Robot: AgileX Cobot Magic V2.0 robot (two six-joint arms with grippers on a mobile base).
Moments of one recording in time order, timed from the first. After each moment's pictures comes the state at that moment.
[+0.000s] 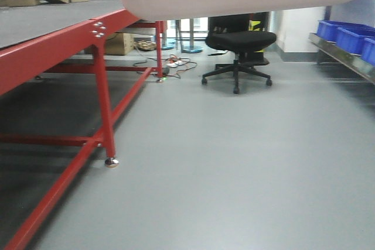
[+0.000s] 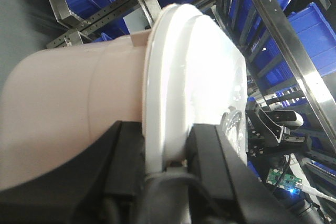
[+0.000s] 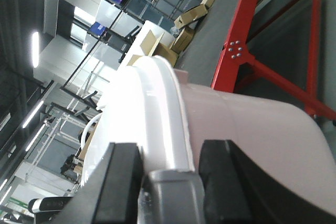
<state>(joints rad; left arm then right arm) -0.05 1.61 -1.42 -1.59 1.10 0.69 -0.24 1.23 -1.02 1.76 0.82 -0.75</state>
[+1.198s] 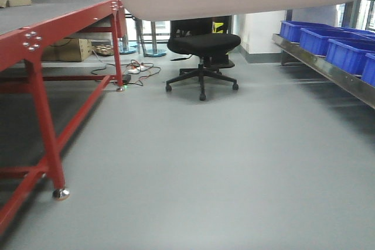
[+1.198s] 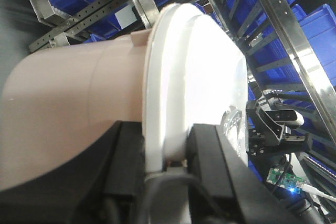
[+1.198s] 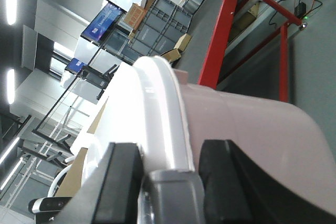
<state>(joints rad) -0.05 1.61 -1.42 -1.58 1.10 0.69 -0.24 1.23 -1.02 1.76 0.82 -0.75</state>
